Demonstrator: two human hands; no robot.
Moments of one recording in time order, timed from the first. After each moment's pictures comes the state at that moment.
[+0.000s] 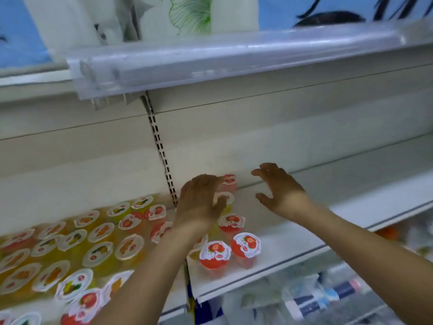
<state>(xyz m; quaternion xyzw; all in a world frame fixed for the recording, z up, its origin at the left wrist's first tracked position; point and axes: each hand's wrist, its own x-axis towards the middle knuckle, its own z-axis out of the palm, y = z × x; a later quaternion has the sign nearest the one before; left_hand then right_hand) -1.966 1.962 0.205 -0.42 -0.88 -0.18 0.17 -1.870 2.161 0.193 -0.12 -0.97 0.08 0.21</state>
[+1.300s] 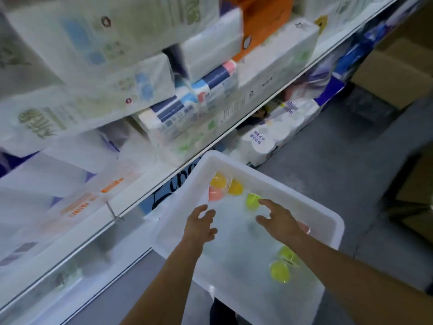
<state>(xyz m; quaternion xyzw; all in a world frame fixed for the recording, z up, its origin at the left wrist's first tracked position) -1.680 2.015 -0.279 0.08 -0.76 -0.38 -0.51 -1.514 2.138 -0.301 -0.51 -0.74 0.43 -0.14</state>
